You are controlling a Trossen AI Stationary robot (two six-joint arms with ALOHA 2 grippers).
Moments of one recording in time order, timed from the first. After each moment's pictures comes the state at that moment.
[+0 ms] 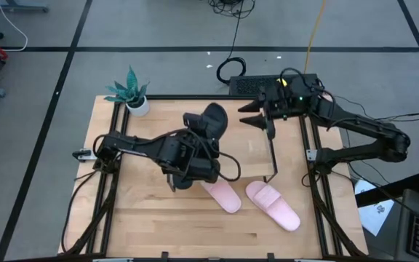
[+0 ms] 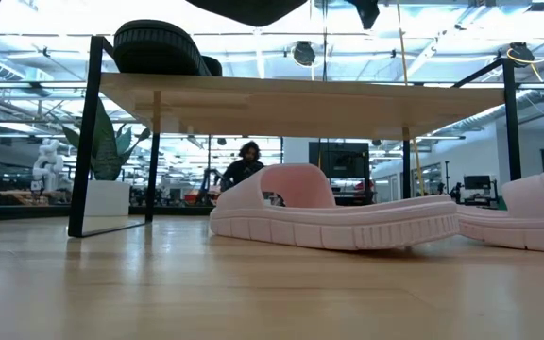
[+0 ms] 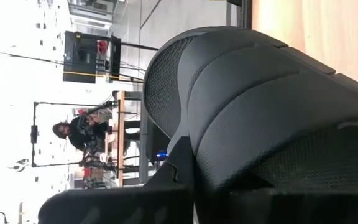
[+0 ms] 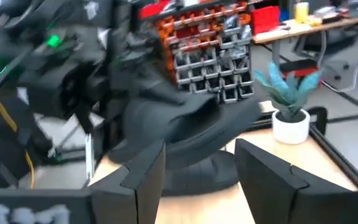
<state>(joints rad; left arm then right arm) -0.27 2.03 2.35 -1.56 -1.14 0.10 -0.39 1.10 1.07 -0.10 -0.48 0.19</state>
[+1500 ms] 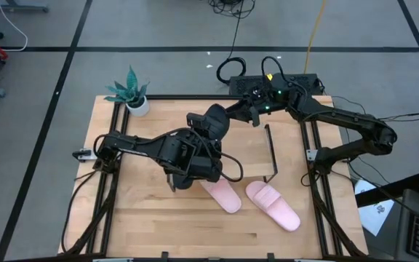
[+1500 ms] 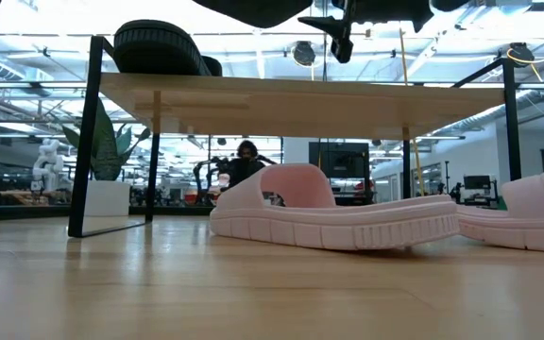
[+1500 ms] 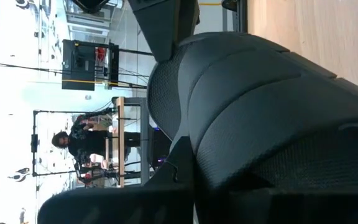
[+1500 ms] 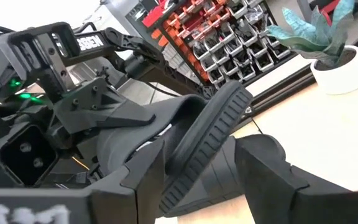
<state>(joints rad) -0.27 2.04 2.35 -1.49 -1.12 0.20 -0.46 1.30 1.07 0.10 -0.63 0.60</state>
